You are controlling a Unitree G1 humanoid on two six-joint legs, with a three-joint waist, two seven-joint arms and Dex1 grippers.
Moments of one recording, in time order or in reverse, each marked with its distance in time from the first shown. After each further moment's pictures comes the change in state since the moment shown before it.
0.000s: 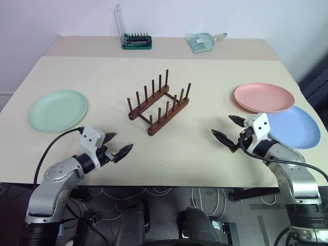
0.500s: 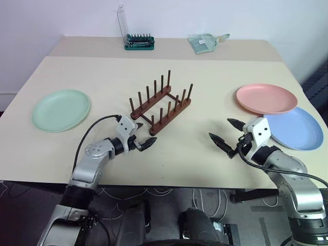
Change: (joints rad) left arm -0.369 -0.190 -0.231 0.447 0.233 -0.227 -0.013; right arm 0.105 0.037 0.002 -0.183 0.015 0.072 -0.089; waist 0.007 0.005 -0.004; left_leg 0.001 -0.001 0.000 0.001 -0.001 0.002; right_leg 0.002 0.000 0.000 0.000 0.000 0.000
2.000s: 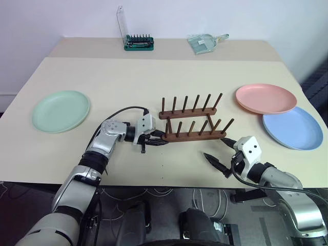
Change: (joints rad) left arm -0.374 -0.033 -0.122 0.569 0.090 -0.388 -0.547; right arm 0.155 -0.033 0.060 -0.070 -0.020 0.022 0.007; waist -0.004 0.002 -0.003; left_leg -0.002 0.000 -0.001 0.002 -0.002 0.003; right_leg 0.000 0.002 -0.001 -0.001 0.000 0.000
